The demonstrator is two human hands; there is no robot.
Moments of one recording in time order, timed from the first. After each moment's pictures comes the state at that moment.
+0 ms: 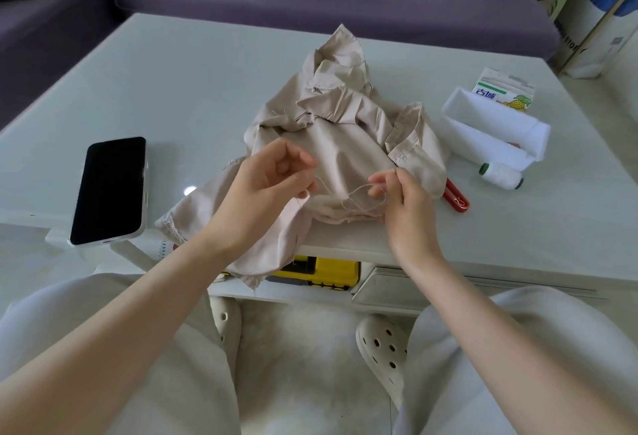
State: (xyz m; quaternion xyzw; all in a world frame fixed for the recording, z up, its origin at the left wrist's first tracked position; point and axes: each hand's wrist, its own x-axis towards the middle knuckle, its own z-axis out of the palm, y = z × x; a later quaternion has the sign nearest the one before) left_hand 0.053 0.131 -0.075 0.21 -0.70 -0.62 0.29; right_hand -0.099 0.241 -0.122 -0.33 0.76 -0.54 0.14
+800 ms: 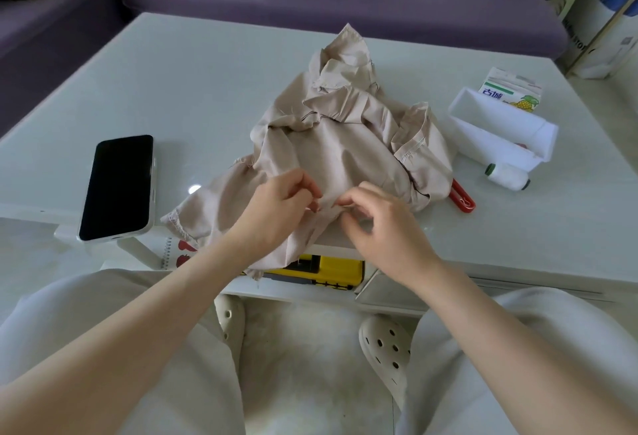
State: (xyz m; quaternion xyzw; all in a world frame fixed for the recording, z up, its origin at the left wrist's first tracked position) left_hand 0.046 0.131 -0.098 0.34 -0.76 -0.52 0.19; right_hand -0.084 0.245 -0.119 -0.60 0.69 -0.39 0.09
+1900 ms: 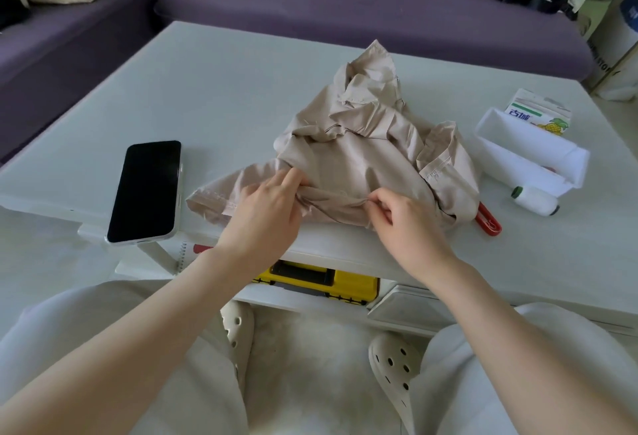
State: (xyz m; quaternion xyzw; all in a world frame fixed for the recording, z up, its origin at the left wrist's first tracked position) left_hand 0.071 0.107 -0.106 0.32 -0.91 -0.16 0.20; right_hand -0.097 0.221 -0.118 -0.55 0.78 -0.30 0.07
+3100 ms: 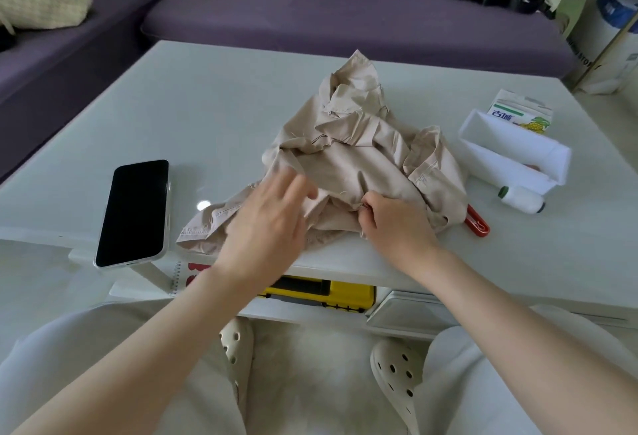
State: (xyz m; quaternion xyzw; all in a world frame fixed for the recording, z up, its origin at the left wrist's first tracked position) left_hand 0.062 0.118 -0.094 0.23 -0.92 -0.10 0.31; right_hand -0.112 0.206 -0.126 -0.54 0.82 -0.15 0.05
